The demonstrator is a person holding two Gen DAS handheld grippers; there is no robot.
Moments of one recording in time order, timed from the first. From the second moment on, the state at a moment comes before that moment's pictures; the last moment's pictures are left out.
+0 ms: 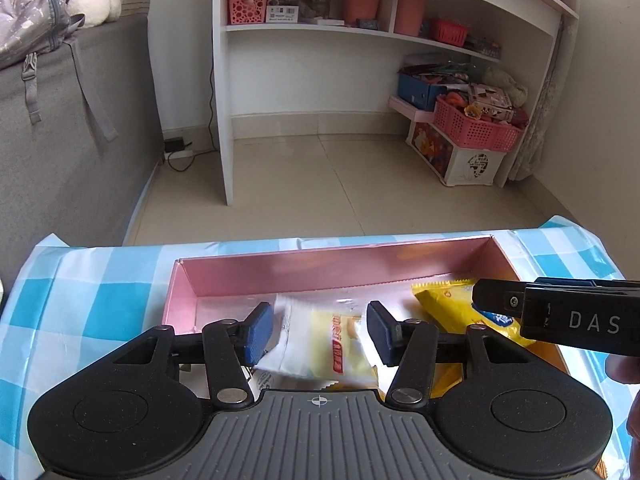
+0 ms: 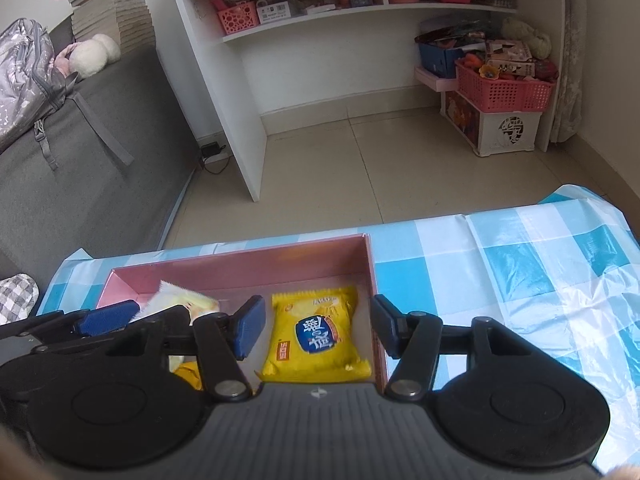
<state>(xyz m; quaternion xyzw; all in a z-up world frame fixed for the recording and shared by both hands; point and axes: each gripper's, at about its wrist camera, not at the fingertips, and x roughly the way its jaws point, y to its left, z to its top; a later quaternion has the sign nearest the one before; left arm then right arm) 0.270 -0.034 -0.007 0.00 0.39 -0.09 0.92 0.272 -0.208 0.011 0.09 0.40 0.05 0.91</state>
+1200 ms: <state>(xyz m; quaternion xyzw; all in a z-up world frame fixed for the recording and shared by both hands) 0.136 0.001 0.028 0.00 0.40 -0.10 0.91 0.170 -0.205 0.048 0.01 0.40 0.07 0.91</state>
